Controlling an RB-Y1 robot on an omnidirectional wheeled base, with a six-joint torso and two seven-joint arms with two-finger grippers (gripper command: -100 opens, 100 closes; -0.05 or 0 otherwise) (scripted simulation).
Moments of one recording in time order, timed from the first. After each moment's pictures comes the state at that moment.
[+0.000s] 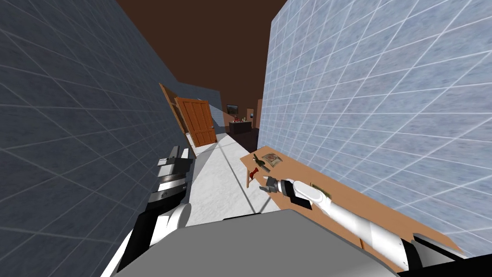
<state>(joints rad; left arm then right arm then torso) 0.46 0.00 0.06 -2.33 0.04 -0.39 0.14 0.11 -0.97 0.52 -1.71 1.11 -0.45 -0.19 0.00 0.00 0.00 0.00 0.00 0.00</state>
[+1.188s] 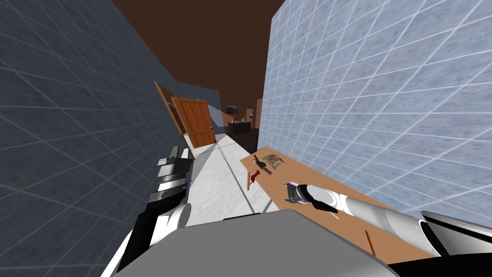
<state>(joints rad) 0.46 0.00 0.06 -2.33 0.04 -0.39 0.14 0.02 -1.24 0.75 -1.46 1.46 -0.41 -0.21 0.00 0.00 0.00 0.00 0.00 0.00</state>
